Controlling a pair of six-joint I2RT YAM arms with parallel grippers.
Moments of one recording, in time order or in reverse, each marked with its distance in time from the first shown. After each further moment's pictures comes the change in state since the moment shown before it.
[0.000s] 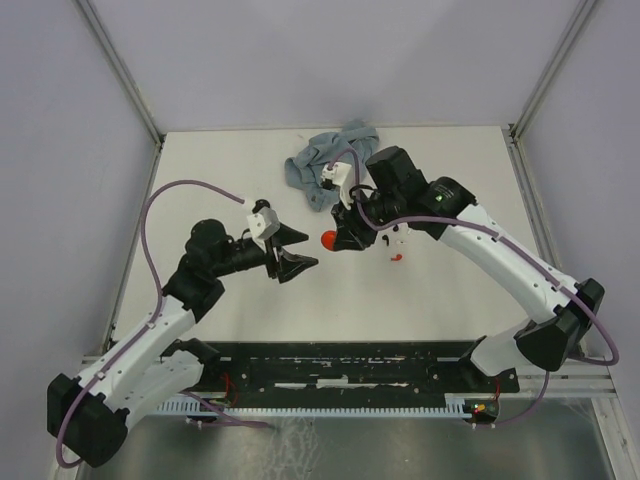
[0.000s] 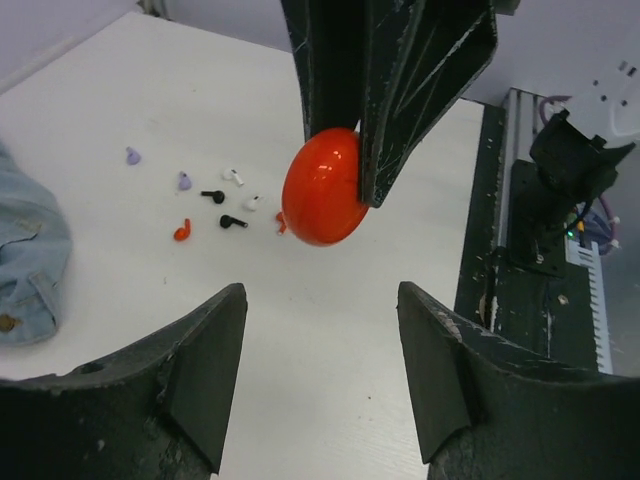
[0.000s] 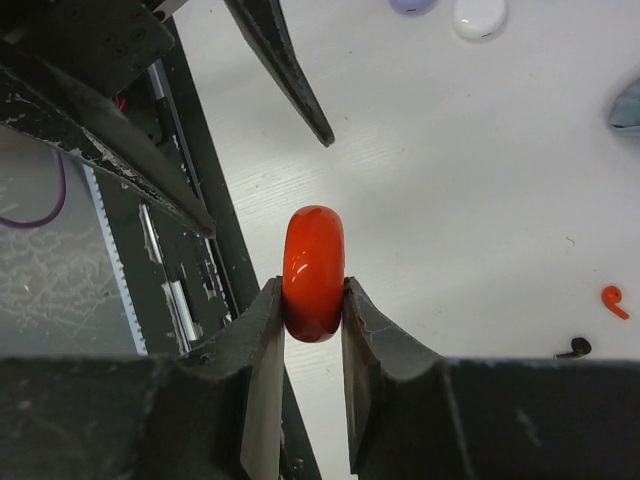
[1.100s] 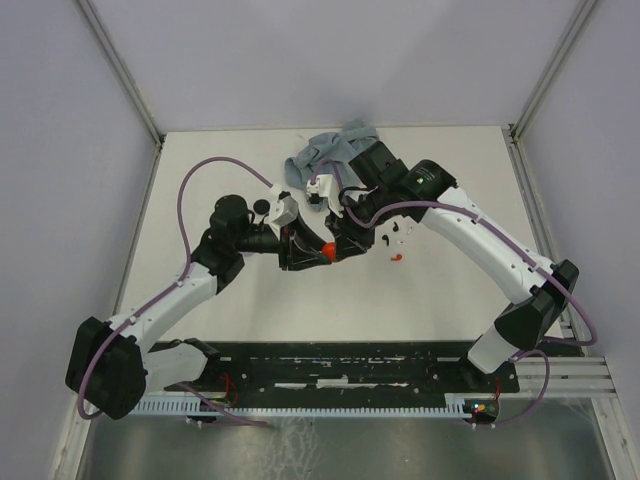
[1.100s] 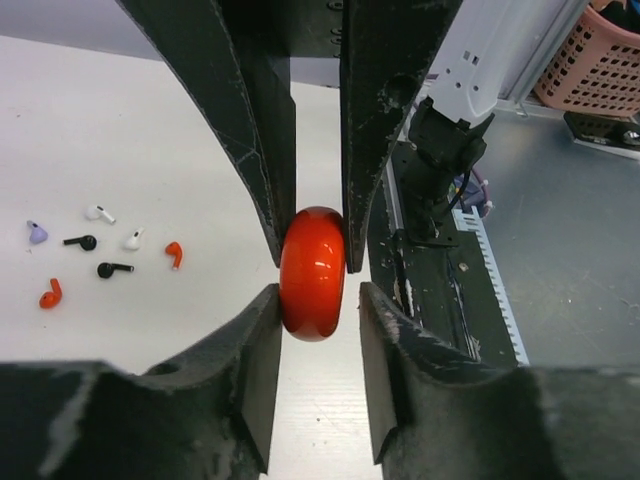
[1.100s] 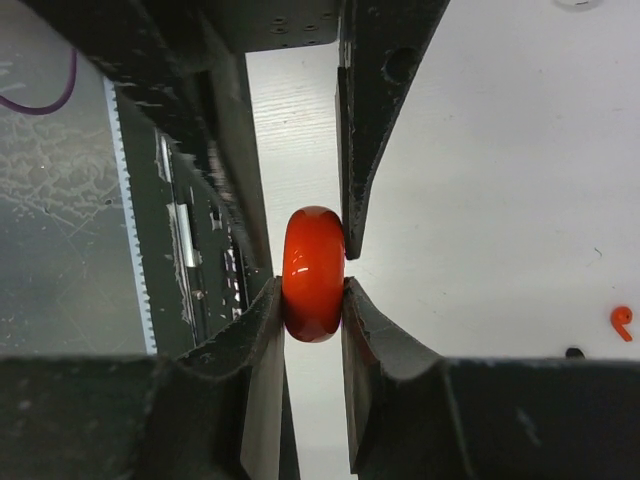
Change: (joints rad) left arm 0.005 0.329 0.117 0.186 0.417 -0.050; right arm 0.013 0.157 0.207 -0.313 -0.105 -0.272
